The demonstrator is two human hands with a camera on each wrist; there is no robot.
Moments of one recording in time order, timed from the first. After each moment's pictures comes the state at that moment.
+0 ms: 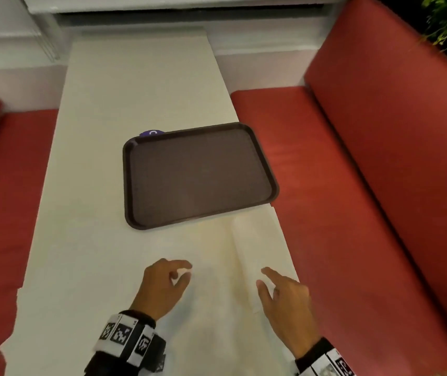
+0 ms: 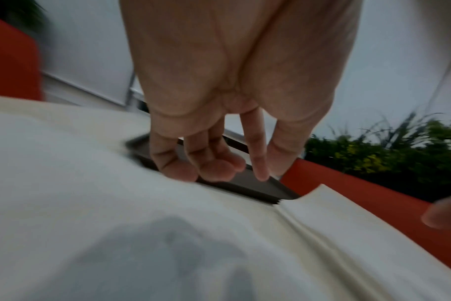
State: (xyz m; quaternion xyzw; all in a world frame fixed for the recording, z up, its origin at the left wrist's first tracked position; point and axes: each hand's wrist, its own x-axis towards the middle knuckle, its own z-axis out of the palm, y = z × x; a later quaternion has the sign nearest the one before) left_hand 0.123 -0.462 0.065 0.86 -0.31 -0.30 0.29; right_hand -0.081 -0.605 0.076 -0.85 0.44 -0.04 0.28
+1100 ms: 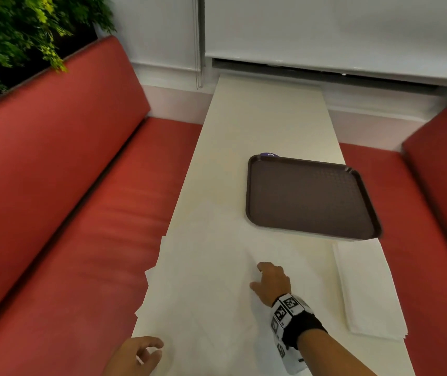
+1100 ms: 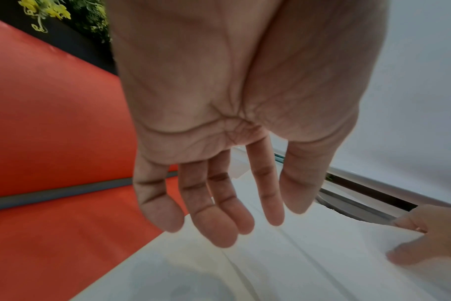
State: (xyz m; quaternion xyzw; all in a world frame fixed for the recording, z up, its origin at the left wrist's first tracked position) left_hand 0.104 -0.133 0.047 0.90 -0.08 -0.29 0.31; right_hand 0.092 -0.464 0.007 -0.91 0.30 0.16 0.24
